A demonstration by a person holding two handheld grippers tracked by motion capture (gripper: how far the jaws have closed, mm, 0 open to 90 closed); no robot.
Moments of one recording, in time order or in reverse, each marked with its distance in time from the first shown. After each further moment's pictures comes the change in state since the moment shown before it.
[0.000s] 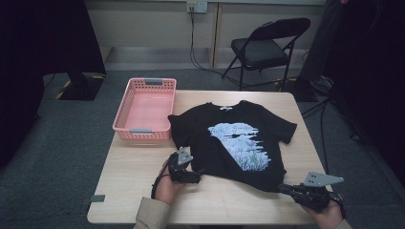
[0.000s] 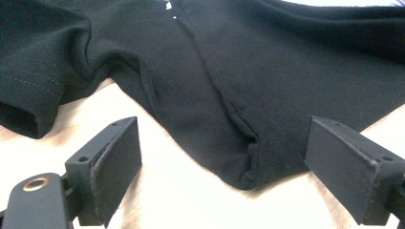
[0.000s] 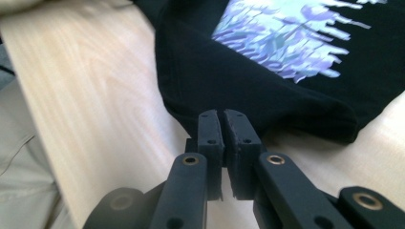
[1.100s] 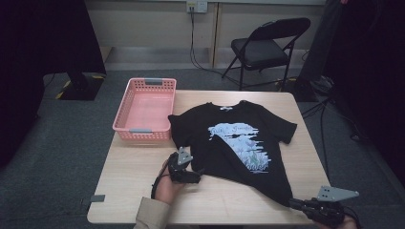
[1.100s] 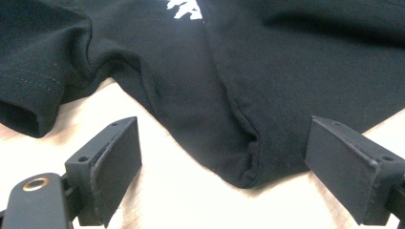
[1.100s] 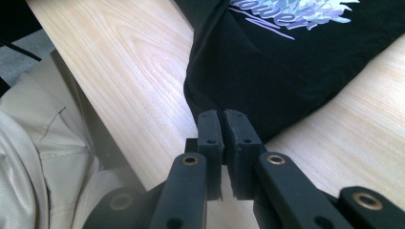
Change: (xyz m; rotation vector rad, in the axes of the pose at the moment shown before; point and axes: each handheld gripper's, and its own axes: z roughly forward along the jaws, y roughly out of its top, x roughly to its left) left arm 0.000 0.000 0.000 0.000 0.001 0.000; right arm 0.010 -0.030 -0.032 0.038 0.034 0.050
